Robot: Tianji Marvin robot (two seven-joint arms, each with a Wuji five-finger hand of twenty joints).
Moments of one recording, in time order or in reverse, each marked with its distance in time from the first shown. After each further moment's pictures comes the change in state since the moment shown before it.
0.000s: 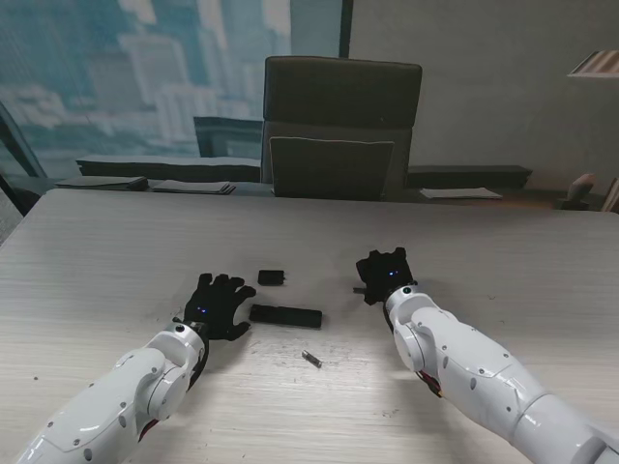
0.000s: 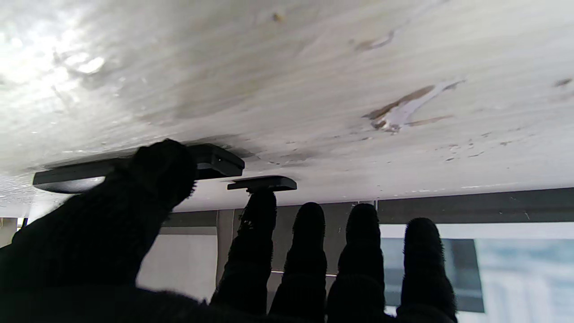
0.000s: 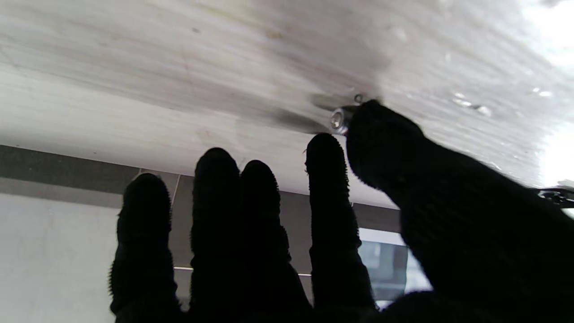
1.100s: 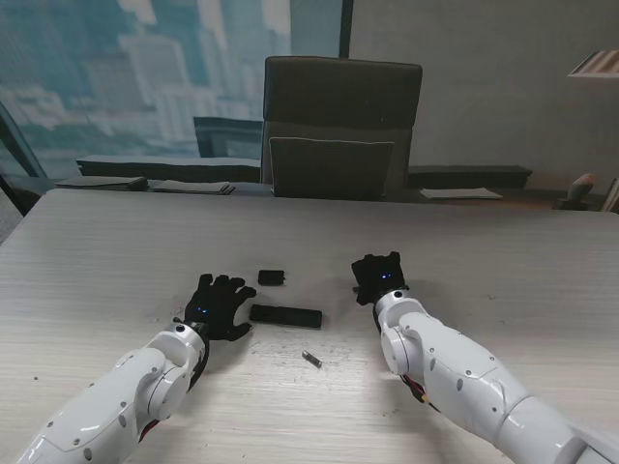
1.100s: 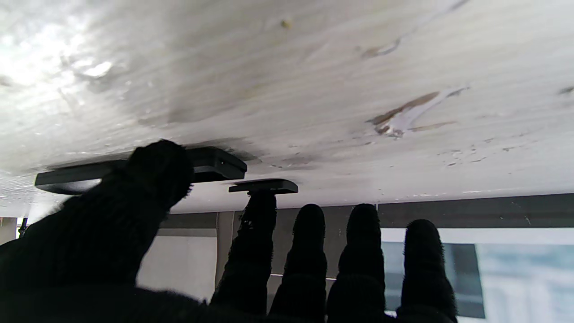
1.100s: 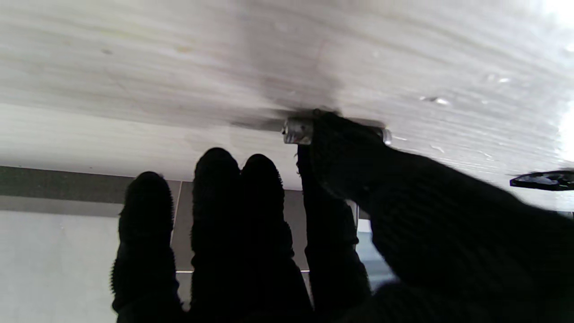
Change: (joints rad) left arm -0.001 0.000 0.002 -0.001 -0.009 0.000 -0.011; right arm -0.005 -0.050 -0.014 0.029 0.073 0.057 -0.052; left_hand 0.000 0.014 -0.039 0.000 0.000 0.001 -0.009 -0.009 -0.010 0.001 -0.012 -0.001 0.000 0.005 0.000 0.000 -0.010 0.000 -0.010 0.000; right_hand 0.103 -0.010 0.080 -0.020 0.071 0.067 0.236 -0.078 0.103 -0.021 0.037 -0.031 0.039 0.000 0.021 0.000 0.027 -0.003 0.024 -0.010
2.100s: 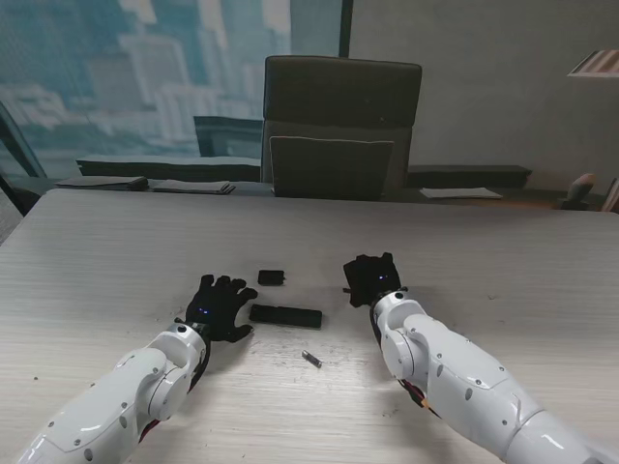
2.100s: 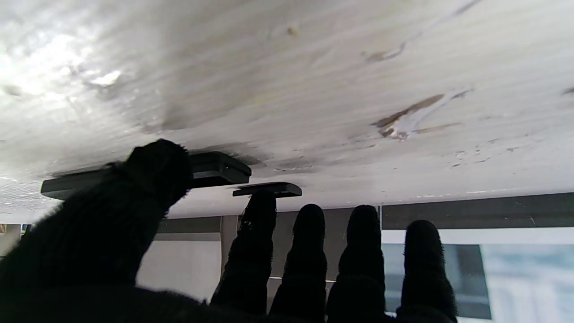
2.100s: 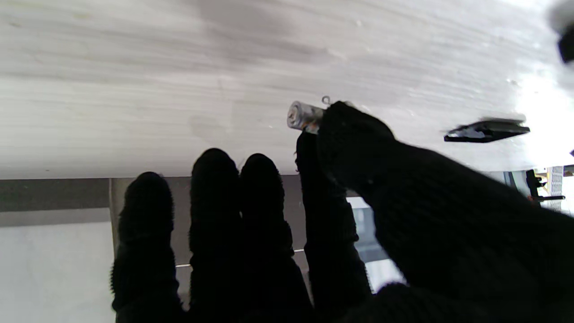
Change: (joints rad) left arm -0.002 0.003 0.008 -0.005 0.012 0.002 -0.011; right arm -0.074 0.022 0.092 -0.130 0.000 -0.082 0.037; left_hand 0.000 0.000 -0.011 0.000 -0.003 0.000 -0.012 -0.001 -0.001 0.000 0.000 -0.001 -0.012 0.000 0.000 0.000 -0.001 0.000 -0.011 0.000; right_hand -0.002 -0.015 -0.040 -0.033 0.040 0.004 -0.005 0.050 0.007 0.000 0.012 0.000 0.000 0.018 0.017 0.000 0.000 0.000 0.020 0.009
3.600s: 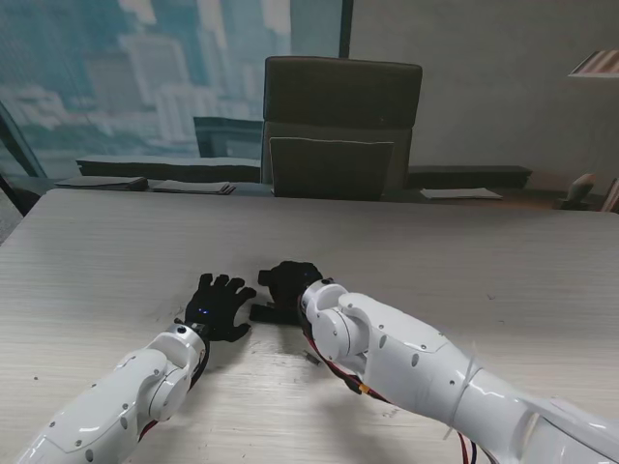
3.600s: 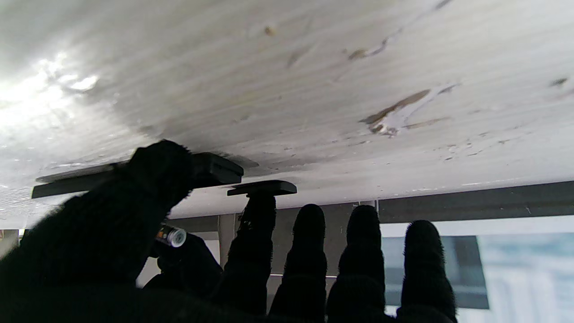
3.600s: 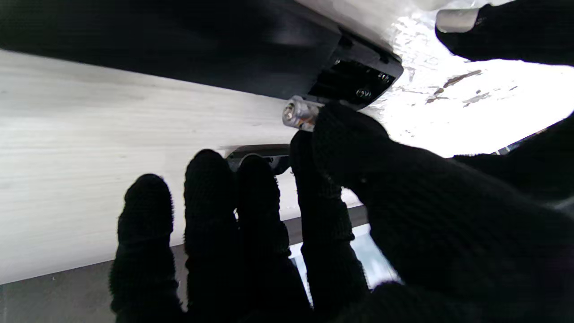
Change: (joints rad) left arm -0.004 0.001 0.008 0.013 0.022 0.012 0.027; right arm 0.205 -0.141 -0.284 -0.009 0.338 0.038 0.236; left_hand 0.000 0.000 0.018 0.000 0.000 -0.003 0.006 0.000 0.000 0.000 0.000 0.000 0.000 0.000 0.000 0.000 0.000 0.000 0.000 0.000; right_hand 0.023 0.000 -0.019 0.000 0.013 0.043 0.000 0.041 0.001 0.037 0.000 0.000 0.000 0.051 0.004 0.001 0.000 0.005 0.037 0.024
